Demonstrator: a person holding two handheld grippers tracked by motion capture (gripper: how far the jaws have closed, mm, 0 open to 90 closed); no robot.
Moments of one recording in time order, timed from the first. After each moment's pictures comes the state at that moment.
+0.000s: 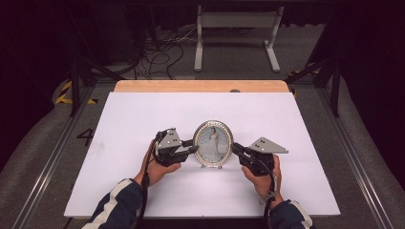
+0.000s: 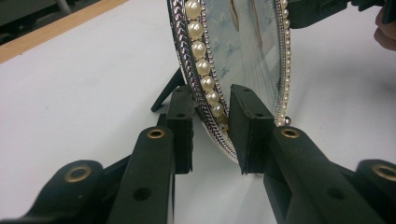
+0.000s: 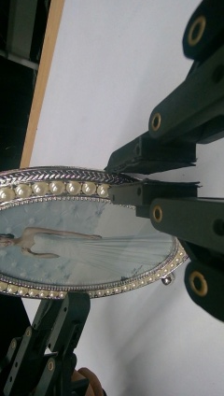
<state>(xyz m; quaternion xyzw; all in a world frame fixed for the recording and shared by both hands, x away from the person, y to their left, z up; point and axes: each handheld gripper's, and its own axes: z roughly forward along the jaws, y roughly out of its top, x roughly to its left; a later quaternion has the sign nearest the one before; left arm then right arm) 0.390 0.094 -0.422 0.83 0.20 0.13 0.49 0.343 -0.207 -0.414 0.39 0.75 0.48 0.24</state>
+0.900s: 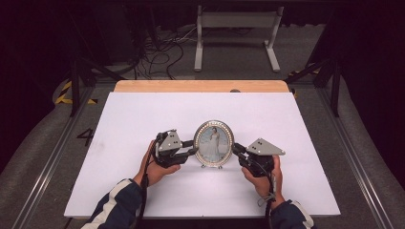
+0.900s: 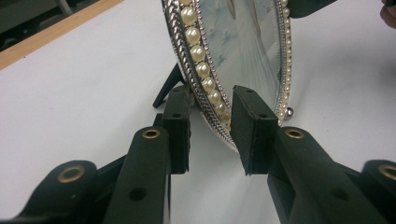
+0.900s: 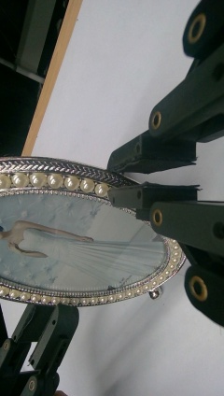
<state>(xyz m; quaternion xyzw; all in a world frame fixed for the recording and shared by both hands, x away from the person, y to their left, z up) 0.387 0.095 -0.423 0.84 0.19 0.15 0.48 0.340 -0.203 -0.412 0.37 0.77 0.45 0.27</state>
